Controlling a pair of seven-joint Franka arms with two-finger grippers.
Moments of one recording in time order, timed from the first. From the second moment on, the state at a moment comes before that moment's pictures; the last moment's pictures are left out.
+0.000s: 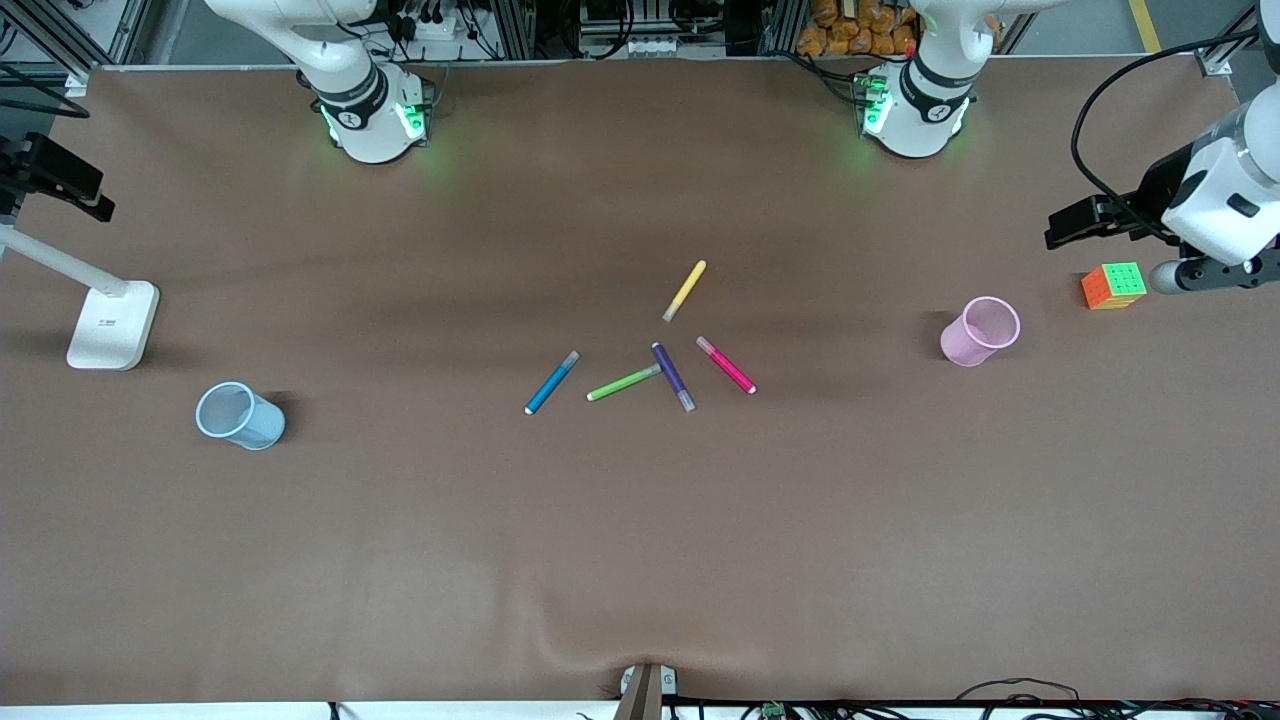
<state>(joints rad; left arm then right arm) 0.04 0.00 -0.12 -1.61 -0.01 1.43 -0.19 -0.02 0.00 0.01 -1.37 -0.03 1.33 0.05</state>
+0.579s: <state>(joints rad) 0.01 0.11 -0.13 -1.61 -0.01 1.43 -0.29 -0.02 0.00 0.01 -1.37 -0.03 1.32 0.05</state>
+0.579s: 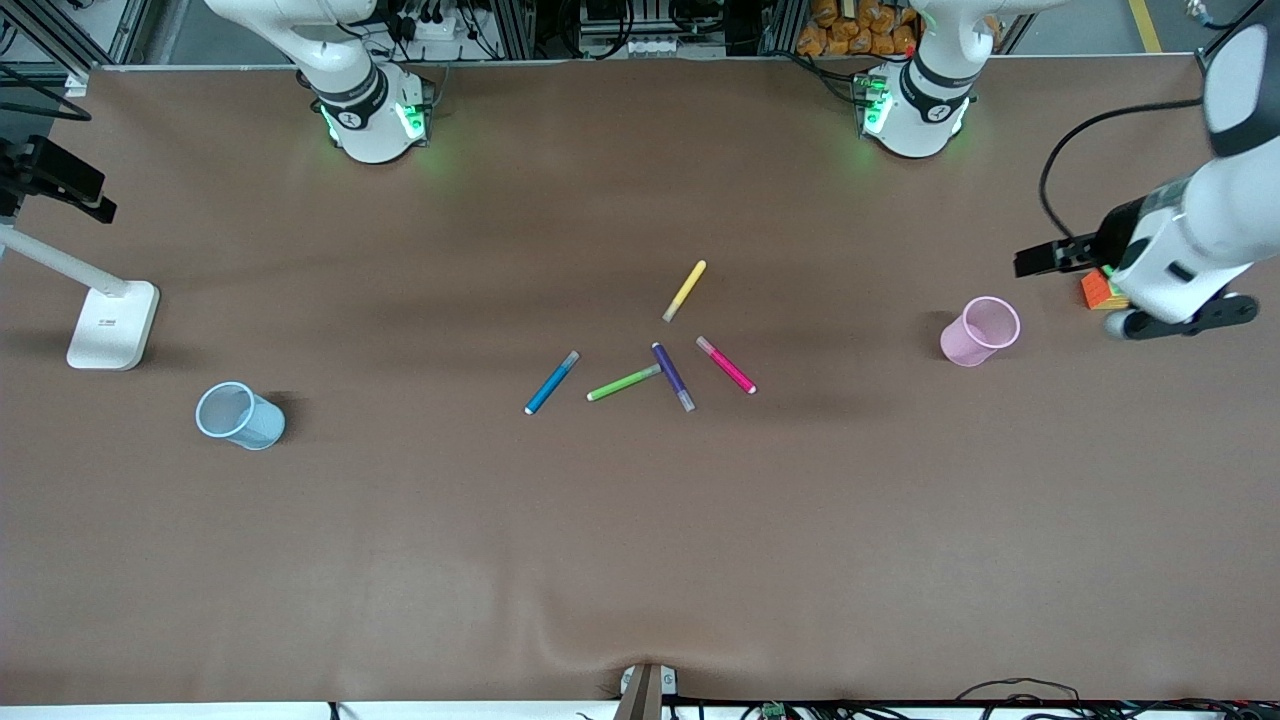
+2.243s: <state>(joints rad) -0.34 0.56 -0.14 -1.61 -0.25 1.64 -0.97 0.03 0.29 0.01 -1.39 -0.02 1.34 0.15</state>
